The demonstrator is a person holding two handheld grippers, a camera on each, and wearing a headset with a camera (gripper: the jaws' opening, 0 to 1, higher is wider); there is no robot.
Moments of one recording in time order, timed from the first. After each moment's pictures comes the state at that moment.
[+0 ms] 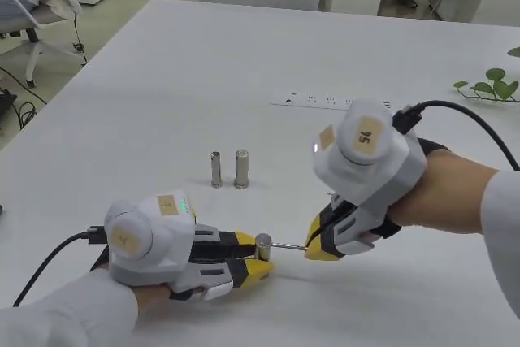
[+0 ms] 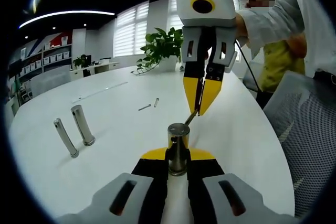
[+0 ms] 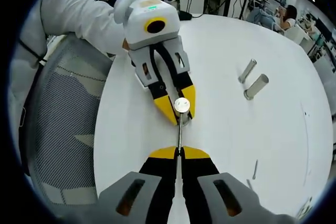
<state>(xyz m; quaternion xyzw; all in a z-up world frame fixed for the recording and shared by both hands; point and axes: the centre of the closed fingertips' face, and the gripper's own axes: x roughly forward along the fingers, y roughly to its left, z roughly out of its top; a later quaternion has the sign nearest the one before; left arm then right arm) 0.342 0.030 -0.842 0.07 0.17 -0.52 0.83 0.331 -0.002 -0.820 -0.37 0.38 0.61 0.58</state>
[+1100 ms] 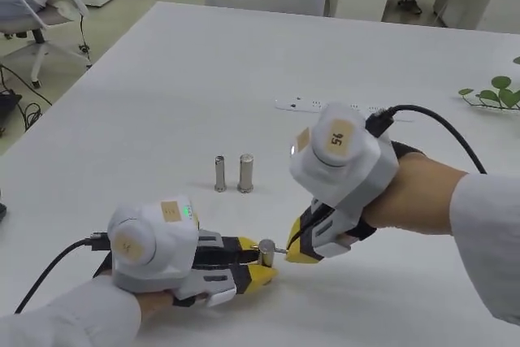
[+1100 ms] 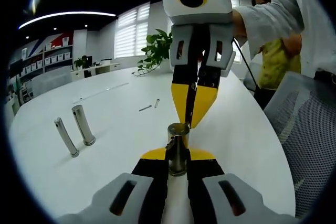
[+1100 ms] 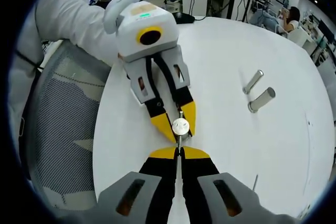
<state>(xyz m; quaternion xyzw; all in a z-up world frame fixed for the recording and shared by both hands) 0.343 0.031 -0.838 0.07 0.17 -0.52 0.84 0.332 0.024 -0.818 -0.37 0.38 0.62 0.58</state>
